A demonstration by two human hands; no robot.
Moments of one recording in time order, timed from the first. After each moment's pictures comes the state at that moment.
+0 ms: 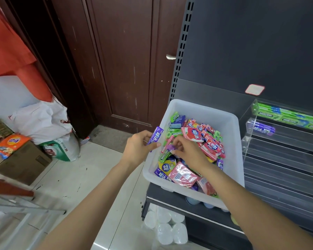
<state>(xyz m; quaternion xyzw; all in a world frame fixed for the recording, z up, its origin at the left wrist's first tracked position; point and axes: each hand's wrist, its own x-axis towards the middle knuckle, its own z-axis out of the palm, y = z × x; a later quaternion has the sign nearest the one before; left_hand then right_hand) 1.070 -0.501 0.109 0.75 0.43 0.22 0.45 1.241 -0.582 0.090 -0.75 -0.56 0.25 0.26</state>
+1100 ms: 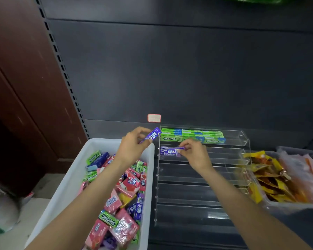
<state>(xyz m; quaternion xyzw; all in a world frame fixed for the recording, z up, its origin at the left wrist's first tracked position) 1.340 -0.568 0.197 0.82 0.30 0.25 0.42 1.507 -0.698 0.145 -0.83 -0.37 0.09 0.40</state>
